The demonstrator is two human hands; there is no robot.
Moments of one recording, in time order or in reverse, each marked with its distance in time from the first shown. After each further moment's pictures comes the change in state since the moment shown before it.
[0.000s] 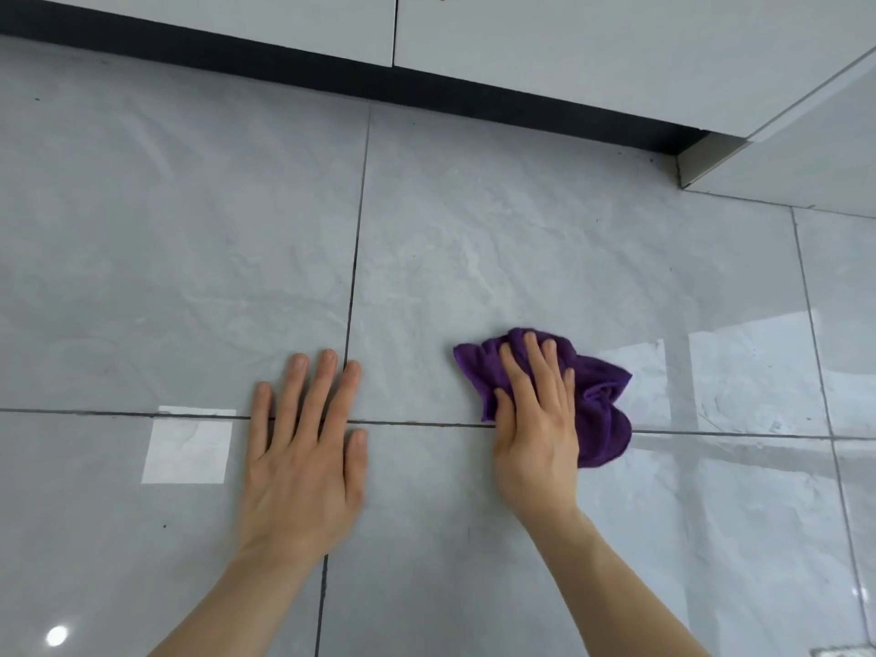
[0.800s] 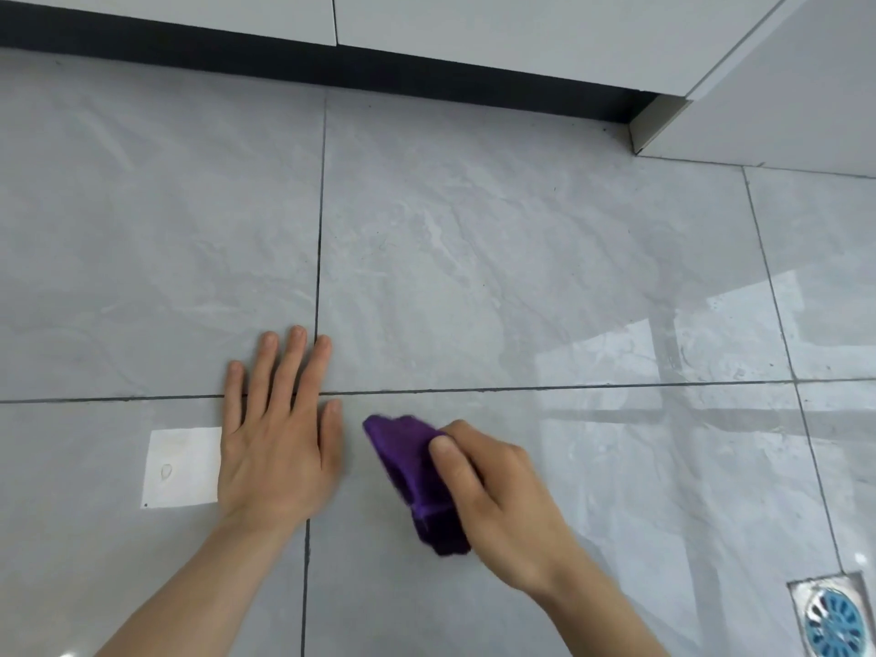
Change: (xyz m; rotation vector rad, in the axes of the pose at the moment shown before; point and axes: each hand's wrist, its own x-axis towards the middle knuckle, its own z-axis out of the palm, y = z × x) left_hand -0.002 -0.002 0.007 0.001 0.074 -0.004; right_hand -0.064 -0.053 -0.073 0.380 -0.468 0.096
